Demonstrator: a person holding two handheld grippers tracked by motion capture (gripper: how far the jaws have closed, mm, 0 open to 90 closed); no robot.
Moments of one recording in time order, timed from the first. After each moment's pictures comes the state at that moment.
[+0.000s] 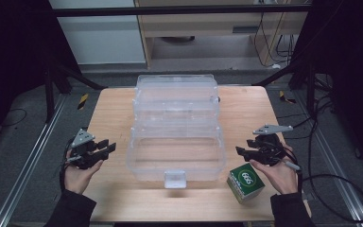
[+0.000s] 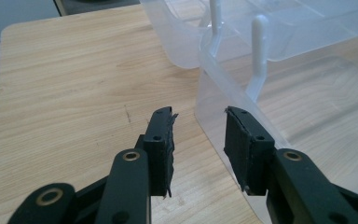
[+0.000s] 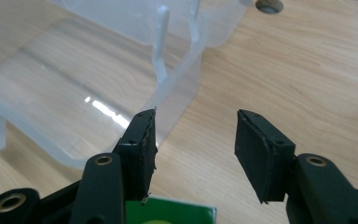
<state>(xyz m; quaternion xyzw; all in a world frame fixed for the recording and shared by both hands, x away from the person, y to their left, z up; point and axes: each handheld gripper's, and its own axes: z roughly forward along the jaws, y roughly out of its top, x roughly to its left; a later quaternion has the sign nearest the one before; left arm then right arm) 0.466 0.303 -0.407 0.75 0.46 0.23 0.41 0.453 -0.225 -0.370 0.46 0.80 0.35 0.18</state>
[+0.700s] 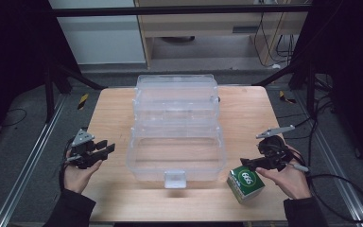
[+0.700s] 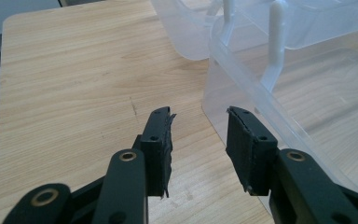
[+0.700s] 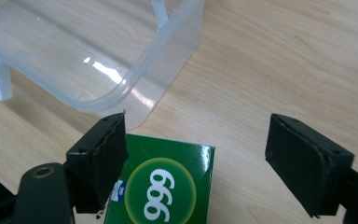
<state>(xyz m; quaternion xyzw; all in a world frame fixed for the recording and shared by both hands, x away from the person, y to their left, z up) 0.470 0.308 -0.411 0.75 0.47 0.22 0.40 0.441 -0.233 -0.363 0.48 0.82 0.29 0.13</state>
